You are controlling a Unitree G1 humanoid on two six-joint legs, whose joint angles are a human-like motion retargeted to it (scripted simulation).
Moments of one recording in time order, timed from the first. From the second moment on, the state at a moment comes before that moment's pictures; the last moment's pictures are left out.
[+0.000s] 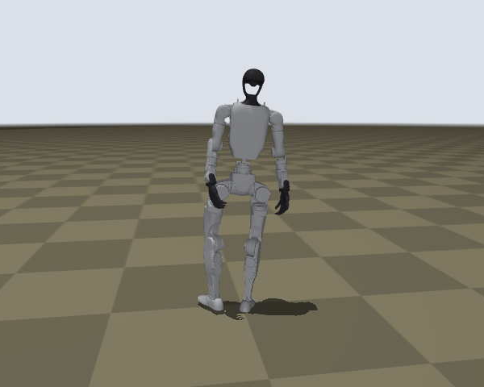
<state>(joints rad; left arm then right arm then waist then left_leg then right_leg) 0.03 0.11 0.33 1.70 0.06 0.37 -0.27 -0.01 -0.24 0.01 1.67 -0.36 0.20 0.24 -0.08 0.03 -0.05 -0.09 0.14 0.49 0.30 -0.18 -0.05 0.02 -0.05 -0.45 0.06 -0.06 -0.02</state>
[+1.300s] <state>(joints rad) 0.28 0.18 0.53 1.70 -0.24 0.33 -0.19 -0.38 -0.04 0.17 1.14 -0.42 -0.04 0.42 0.11 -0.04 0.06 -0.55 0.25 0.44 1.19 -0.11 0.05 -0.02 -0.13 -0.41 0.05 0.01 -0.04</state>
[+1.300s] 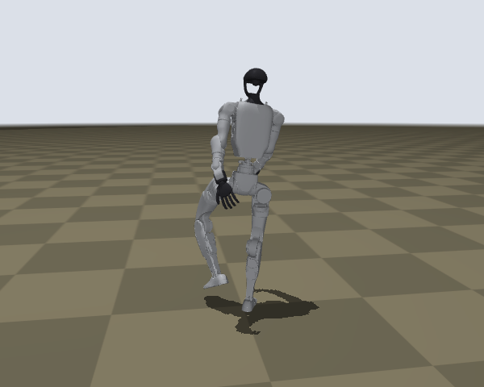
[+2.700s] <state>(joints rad) -0.38 0.10 0.14 1.57 -0.02 0.15 -0.40 0.15 -0.30 -0.10 1.70 -0.38 0.37 0.25 -0.27 0.07 0.12 0.06 0.10 0.40 0.11 -0.22 0.01 -0.56 -0.28 -0.42 1.30 0.18 -0.21</state>
